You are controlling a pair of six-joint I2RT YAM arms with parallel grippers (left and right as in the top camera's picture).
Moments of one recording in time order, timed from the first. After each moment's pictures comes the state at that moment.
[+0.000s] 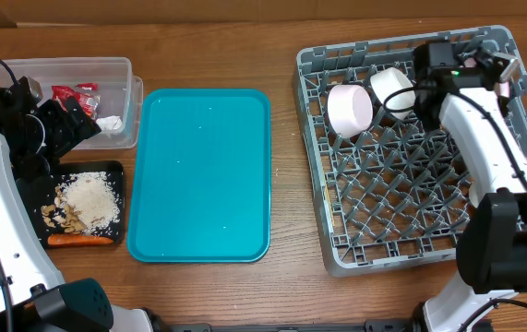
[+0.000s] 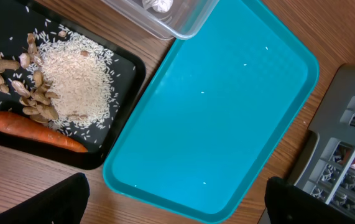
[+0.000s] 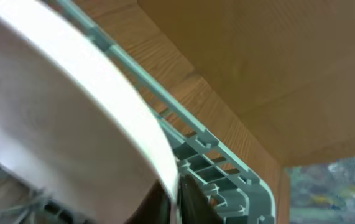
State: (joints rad) left arm 0.43 1.64 1.87 -1.54 0.27 -0.20; right arm 0.05 1.86 1.53 -1.05 1.10 0.62
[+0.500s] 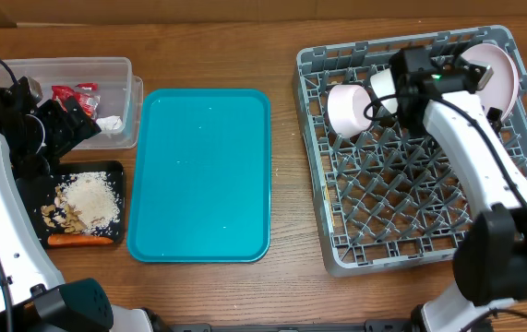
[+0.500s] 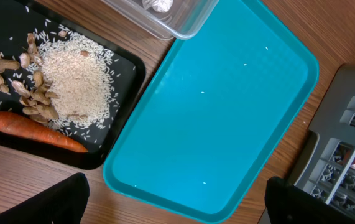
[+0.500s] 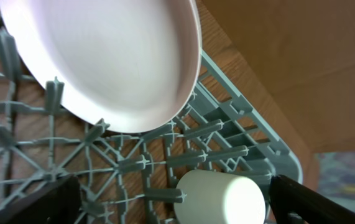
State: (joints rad) left arm 0.43 1.64 1.87 -1.54 0.27 -0.20; right arm 0.12 1.80 1.53 -1.15 0.93 0.70
